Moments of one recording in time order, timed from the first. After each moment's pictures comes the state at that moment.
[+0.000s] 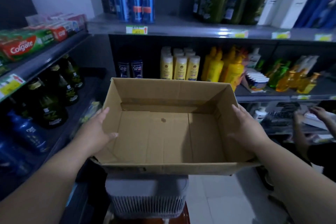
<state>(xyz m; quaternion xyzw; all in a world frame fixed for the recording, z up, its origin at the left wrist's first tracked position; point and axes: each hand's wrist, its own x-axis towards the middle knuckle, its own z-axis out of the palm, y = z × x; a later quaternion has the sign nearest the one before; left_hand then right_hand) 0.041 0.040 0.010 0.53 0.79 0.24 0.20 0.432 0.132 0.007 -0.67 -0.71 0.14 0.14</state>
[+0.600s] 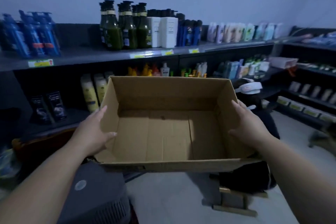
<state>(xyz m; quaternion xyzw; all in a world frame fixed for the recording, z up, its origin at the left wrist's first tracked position) 0.271 -0.003 0.080 0.71 0.64 0.24 0.19 0.669 -0.085 0.089 -0.79 -0.57 0.05 0.22</state>
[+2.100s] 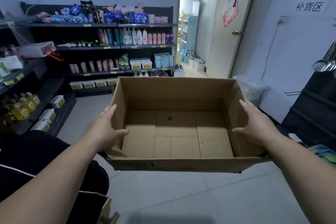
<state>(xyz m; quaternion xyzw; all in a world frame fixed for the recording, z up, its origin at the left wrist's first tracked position) 1.027 -0.133 0.067 0.95 0.08 0.05 0.28 1.053 -0.520 0.063 -0.98 0.05 -0.08 0.19</state>
